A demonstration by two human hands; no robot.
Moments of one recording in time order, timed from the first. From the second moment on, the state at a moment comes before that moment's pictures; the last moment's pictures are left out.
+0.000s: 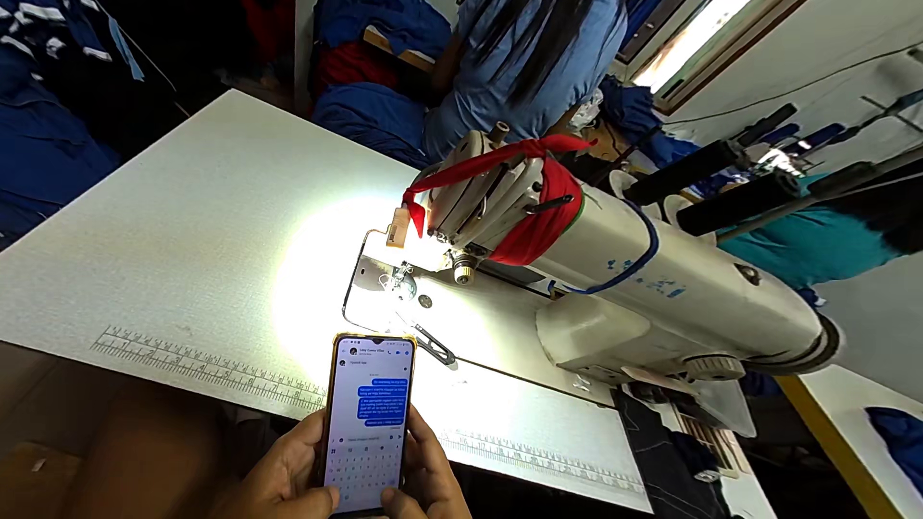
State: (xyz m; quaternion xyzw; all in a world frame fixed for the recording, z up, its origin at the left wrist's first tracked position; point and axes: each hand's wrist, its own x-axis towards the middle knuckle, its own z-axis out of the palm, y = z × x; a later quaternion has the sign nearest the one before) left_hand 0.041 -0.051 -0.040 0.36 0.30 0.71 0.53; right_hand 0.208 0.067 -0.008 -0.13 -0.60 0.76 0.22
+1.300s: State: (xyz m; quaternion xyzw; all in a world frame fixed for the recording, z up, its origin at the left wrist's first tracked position) left_hand 0.040 -0.052 -0.040 0.35 0.30 0.70 0.54; right_hand 0.212 0.072 -0.011 -0.10 -0.61 0.75 0.22
